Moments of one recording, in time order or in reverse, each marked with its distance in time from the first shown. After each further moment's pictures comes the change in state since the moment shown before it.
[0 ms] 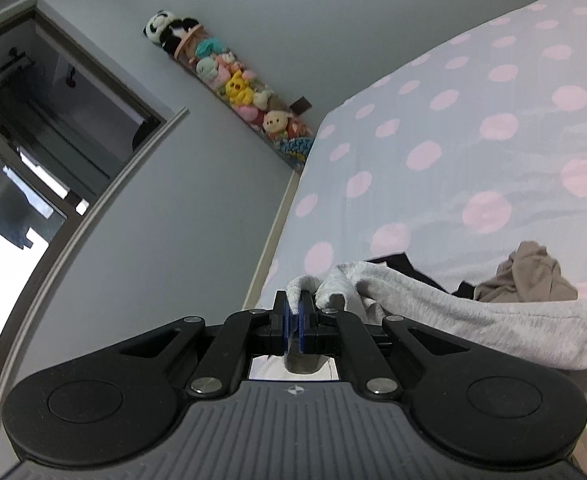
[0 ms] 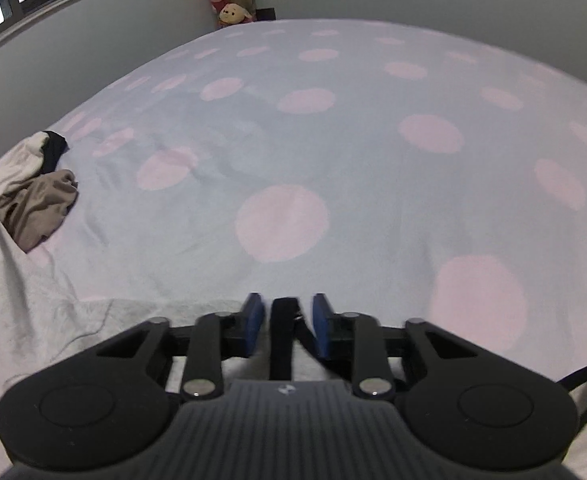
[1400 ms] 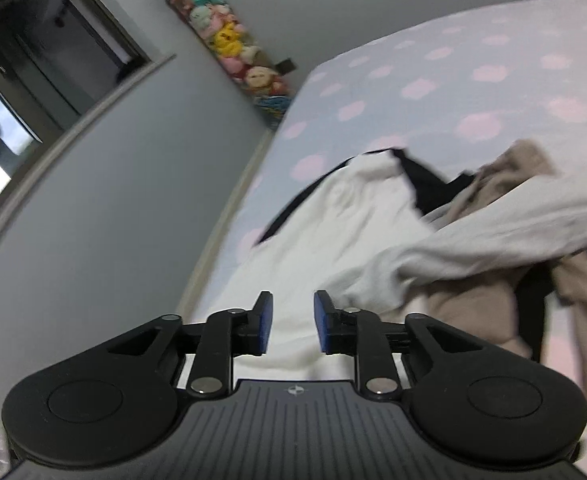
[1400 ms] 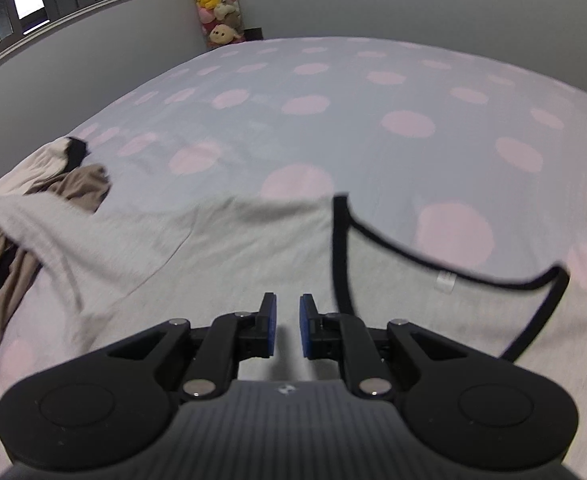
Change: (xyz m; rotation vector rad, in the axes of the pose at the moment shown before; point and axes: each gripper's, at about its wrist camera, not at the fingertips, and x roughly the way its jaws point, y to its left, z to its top) left arm 0.006 0.050 -0.112 -0.116 0.067 -0.184; right arm -0.065 0.024 -0.056 0.042 -0.057 -0.012
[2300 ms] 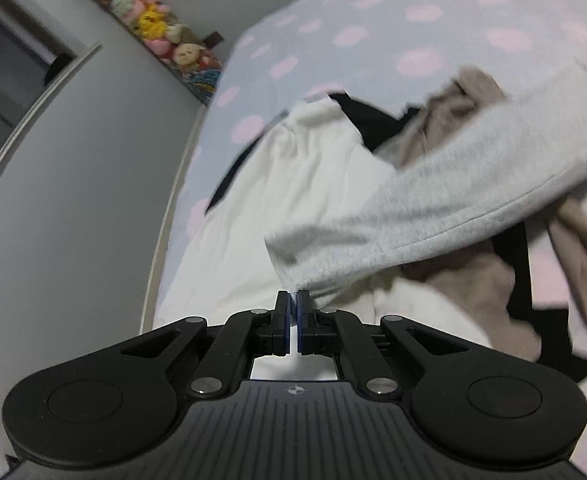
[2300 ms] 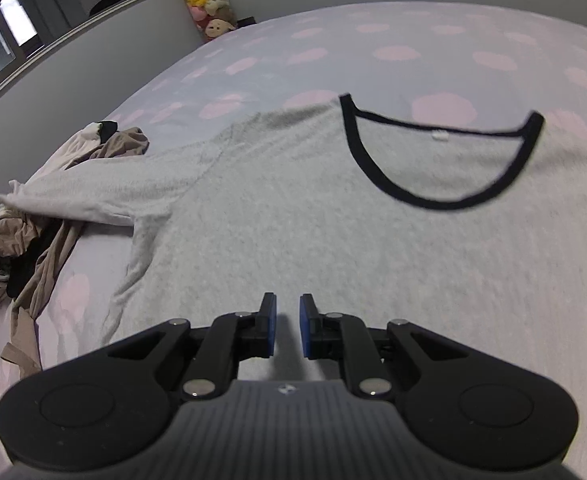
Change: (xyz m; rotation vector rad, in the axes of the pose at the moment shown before) left arm 0.020 -0.001 -0.023 0.211 0.128 -0.134; right arm -0.048 0.003 -0.085 0.143 0.039 0.079
